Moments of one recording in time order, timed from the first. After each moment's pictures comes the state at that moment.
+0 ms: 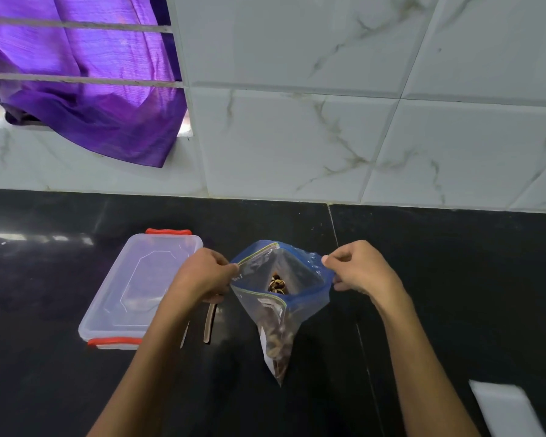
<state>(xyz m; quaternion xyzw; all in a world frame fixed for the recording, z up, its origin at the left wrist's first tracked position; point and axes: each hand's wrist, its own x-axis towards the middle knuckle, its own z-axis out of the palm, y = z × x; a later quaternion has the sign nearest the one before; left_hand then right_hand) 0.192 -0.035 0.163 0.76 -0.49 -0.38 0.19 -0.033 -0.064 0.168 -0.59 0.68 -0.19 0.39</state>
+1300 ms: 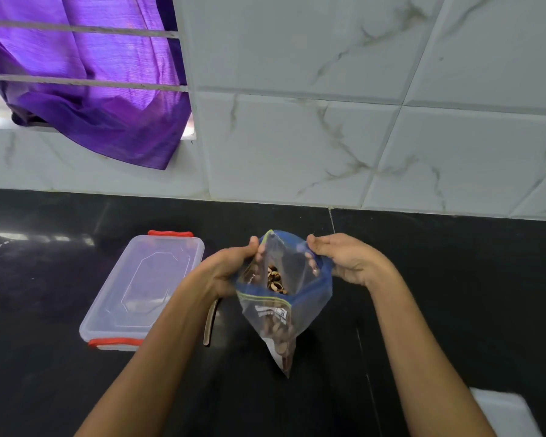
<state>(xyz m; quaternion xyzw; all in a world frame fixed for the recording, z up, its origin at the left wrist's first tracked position) 0.176 -0.068 0.145 0.51 -0.21 -0.74 0.37 -0.024 -0.101 0.162 -0.49 0.54 -0.25 0.64</state>
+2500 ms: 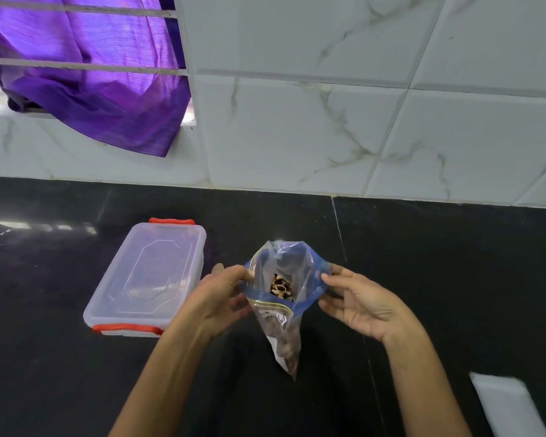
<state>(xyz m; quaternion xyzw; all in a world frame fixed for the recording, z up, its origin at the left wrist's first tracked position) 0.171 -0.004 0.140 0.58 -0.13 -0.67 0.44 -0.036 -0.025 0.146 -0.24 0.52 -0.33 0.75</state>
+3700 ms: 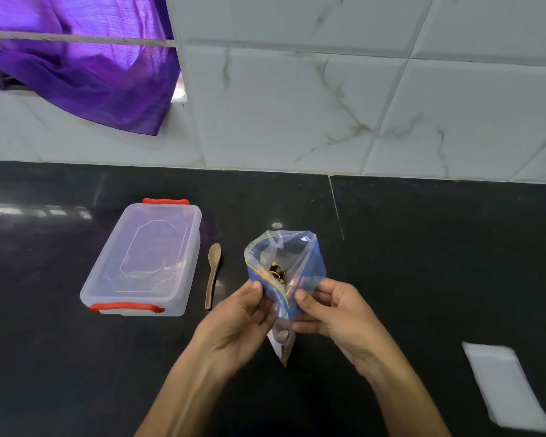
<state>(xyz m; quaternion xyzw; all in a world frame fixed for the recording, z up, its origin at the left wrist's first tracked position) 0.132 0.052 0.145 0.47 -0.01 -0.72 0.52 -0.006 0.043 0.149 -0.38 0.51 -0.35 0.68</state>
